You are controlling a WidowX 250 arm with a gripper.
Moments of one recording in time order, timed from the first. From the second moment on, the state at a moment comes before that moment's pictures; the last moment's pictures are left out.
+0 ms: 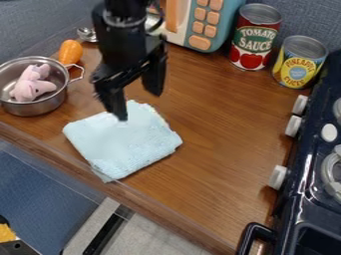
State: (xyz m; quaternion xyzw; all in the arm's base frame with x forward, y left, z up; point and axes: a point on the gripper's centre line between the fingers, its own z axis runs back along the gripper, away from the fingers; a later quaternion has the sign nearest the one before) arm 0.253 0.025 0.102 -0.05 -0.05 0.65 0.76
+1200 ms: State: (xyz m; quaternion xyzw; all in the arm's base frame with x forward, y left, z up) arm 0.251 0.048 0.045 0.00 -0.04 0.63 0.77
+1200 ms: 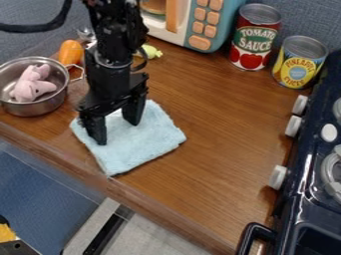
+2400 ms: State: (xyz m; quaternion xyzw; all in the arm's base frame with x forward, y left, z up) arm 0.385 -0.062 0.053 -0.07 -0.02 0.50 0.87
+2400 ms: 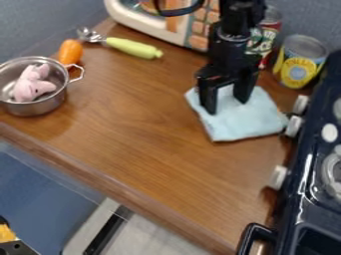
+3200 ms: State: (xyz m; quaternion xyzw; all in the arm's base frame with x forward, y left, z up) arm 0.416 -0.066 0.058 -0.06 -0.04 0.48 0.87
